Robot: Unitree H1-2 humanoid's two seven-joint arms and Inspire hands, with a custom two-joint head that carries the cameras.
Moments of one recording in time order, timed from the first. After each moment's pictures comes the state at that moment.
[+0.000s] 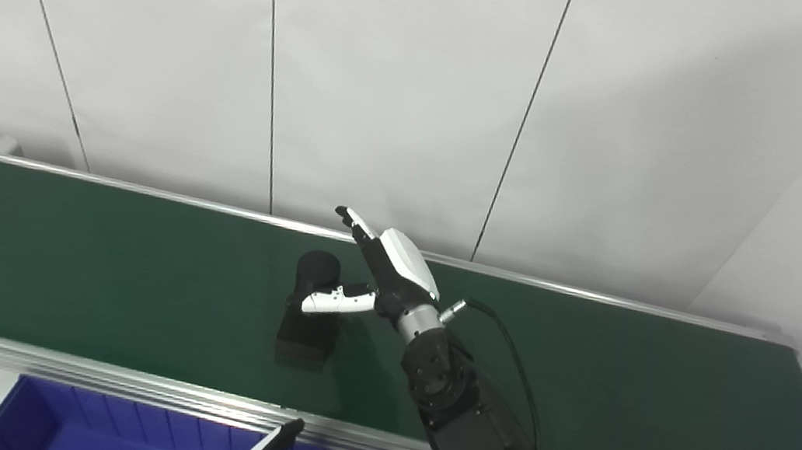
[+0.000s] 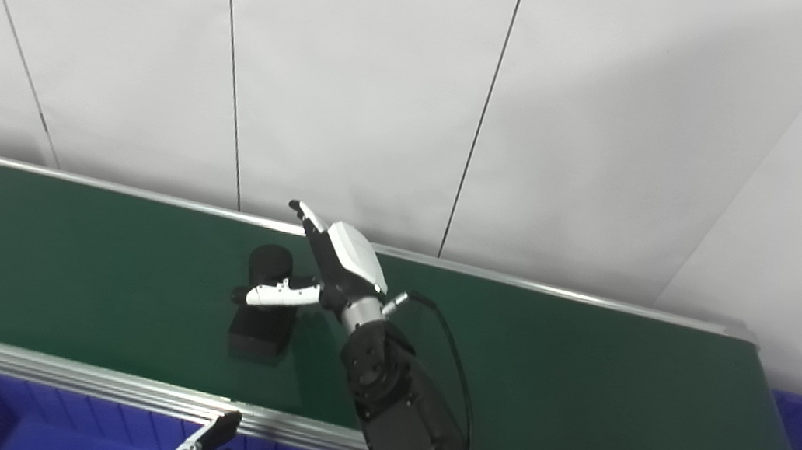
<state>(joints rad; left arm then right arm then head) 0.38 0.11 -0.31 -0.06 0.06 -0.43 -0.09 -0.65 0.05 0.35 0.60 -0.55 0.08 -0.01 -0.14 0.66</state>
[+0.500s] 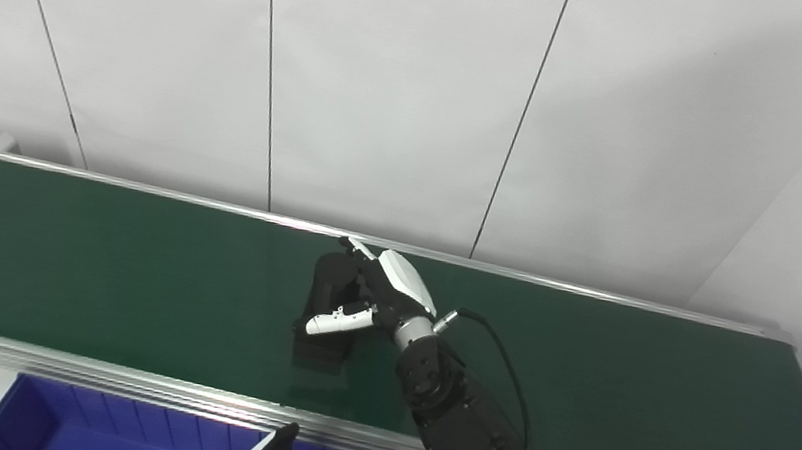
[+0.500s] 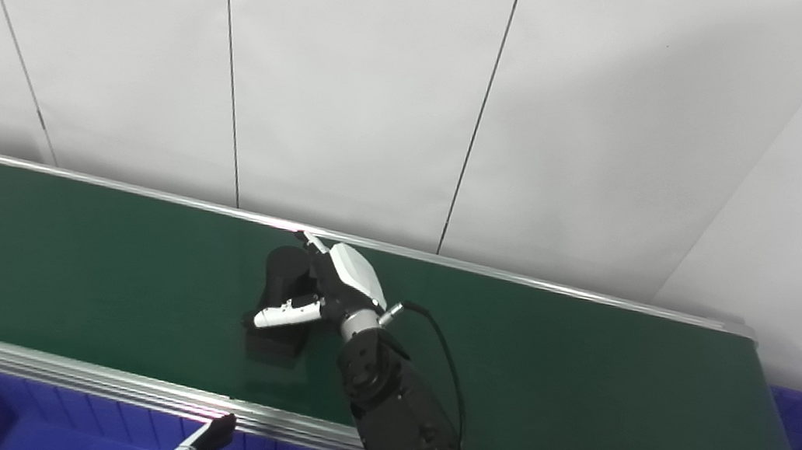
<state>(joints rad) 0.40 0.11 -0.31 -0.08 0.07 -0.43 -0.10 -0.72 0.07 0.34 0.85 -0.52 0.08 -0.06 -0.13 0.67</state>
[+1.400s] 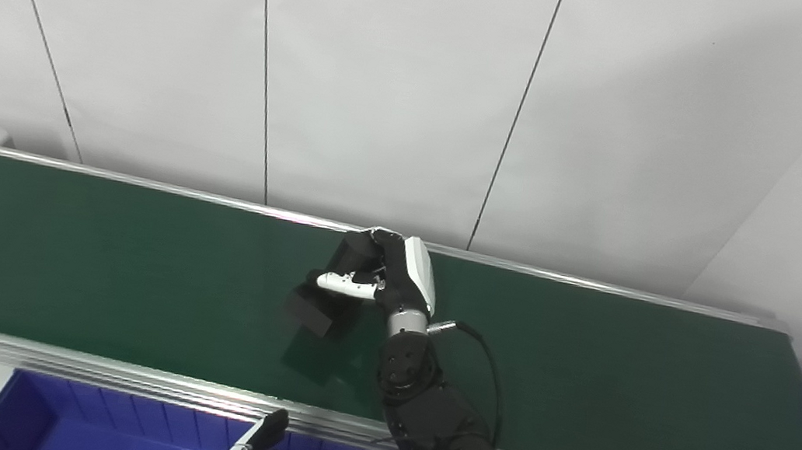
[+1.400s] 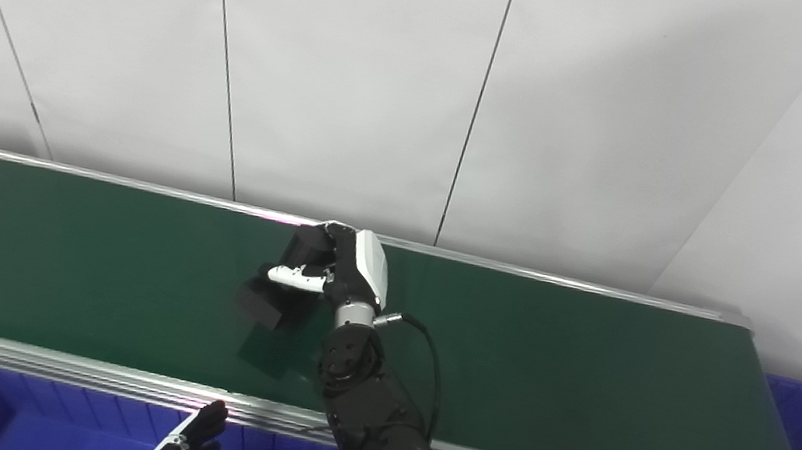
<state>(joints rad) 0.40 0.12 -0.29 -0.08 0.03 -0.43 -0.13 -0.80 0.16 0.19 1.14 -0.33 -0.18 -0.45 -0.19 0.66</state>
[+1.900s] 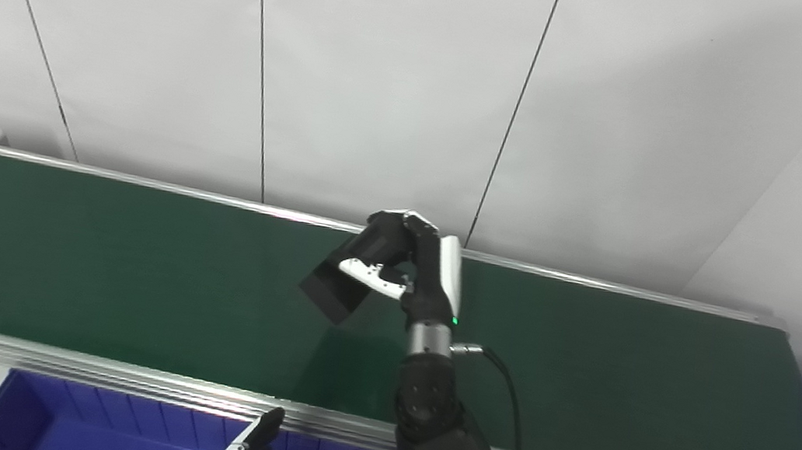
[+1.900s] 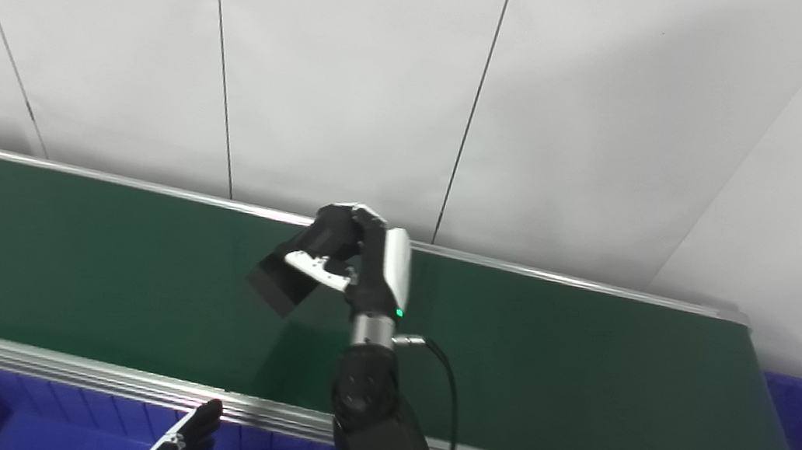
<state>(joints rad) 0.40 0.12 -0.28 -0.07 0.00 -0.43 -0.16 -0.50 0.13 0.16 0.59 -0.31 -0.20 -0.42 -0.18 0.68</state>
